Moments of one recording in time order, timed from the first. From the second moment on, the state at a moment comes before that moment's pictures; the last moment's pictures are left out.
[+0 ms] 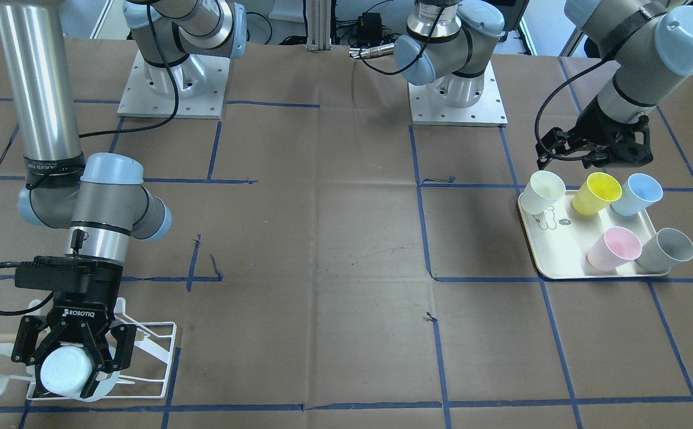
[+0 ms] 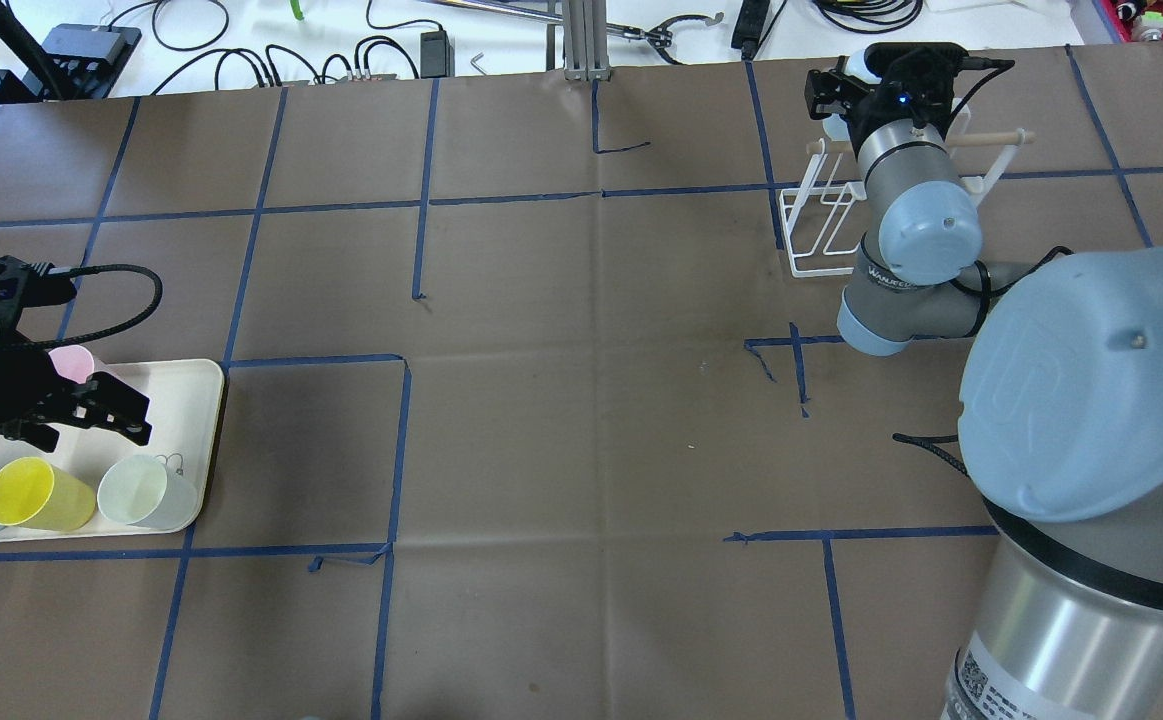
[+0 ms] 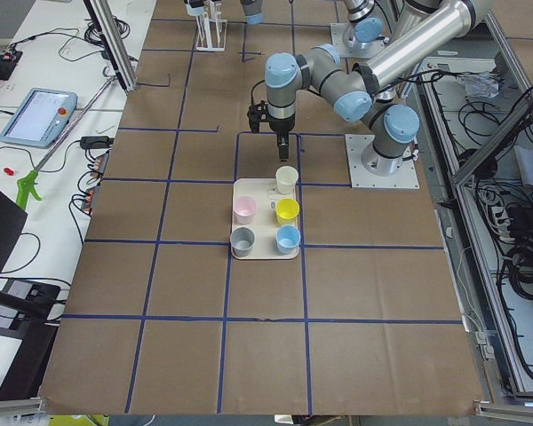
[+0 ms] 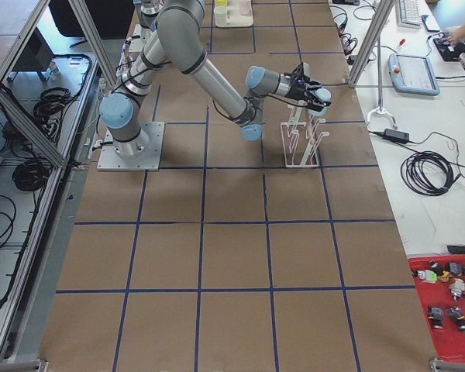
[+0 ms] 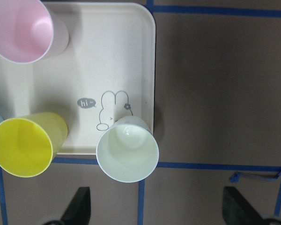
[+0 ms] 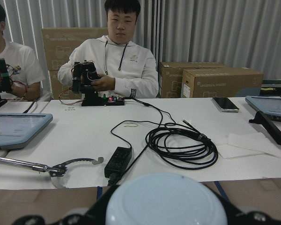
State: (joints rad) left arm -1.02 -1.43 -2.12 -1.21 1.61 0.51; right arm 1.47 -0.90 1.83 -3.81 -1.56 -0.02
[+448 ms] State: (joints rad) left arm -1.02 -1.50 -2.25 -1.02 1.61 0.51; right arm 1.47 -0.89 1.83 -3.81 -1.56 -0.02
